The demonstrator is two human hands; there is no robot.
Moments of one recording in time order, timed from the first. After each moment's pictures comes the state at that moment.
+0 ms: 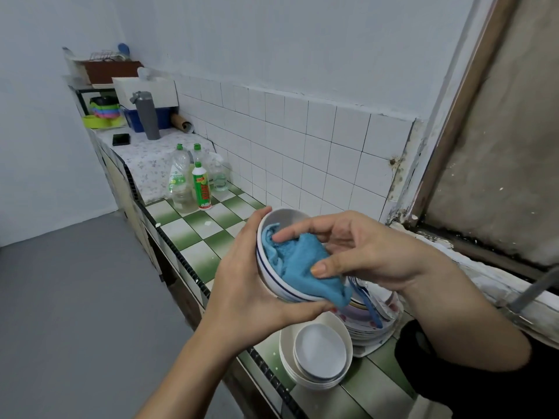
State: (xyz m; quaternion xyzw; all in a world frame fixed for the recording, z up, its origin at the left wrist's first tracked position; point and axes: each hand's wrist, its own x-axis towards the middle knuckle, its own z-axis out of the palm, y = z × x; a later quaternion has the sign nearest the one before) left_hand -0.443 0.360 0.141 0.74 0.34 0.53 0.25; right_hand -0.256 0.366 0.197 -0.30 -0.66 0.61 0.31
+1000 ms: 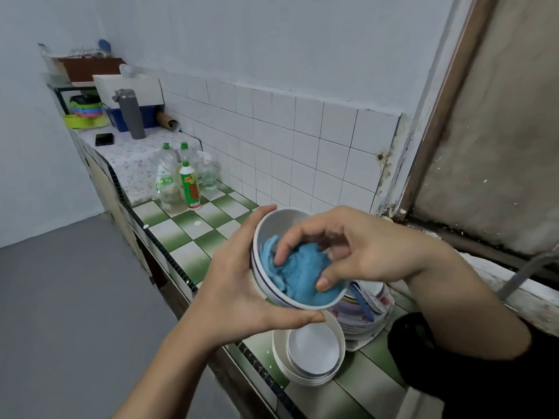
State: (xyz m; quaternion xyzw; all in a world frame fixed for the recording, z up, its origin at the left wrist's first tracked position) left_hand -0.449 0.368 0.149 0.79 0.30 0.46 0.27; right_hand -0.252 0.357 0.215 -0.34 -0.79 0.45 0.23
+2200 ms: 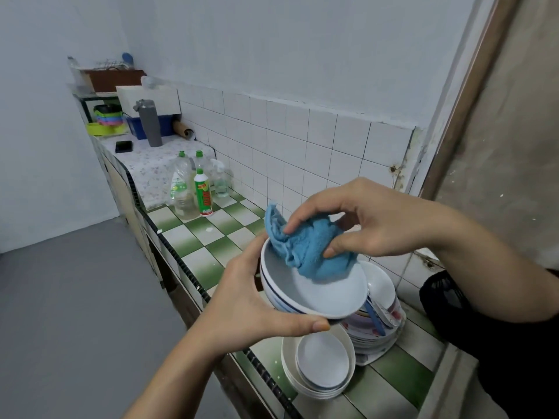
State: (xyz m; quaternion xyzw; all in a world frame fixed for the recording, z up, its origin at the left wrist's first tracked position) left_hand -0.455 0.360 0.155 0.73 0.30 0.47 0.40; right_hand -0.247 0.379 0.253 -0.36 -0.88 0.24 0.17
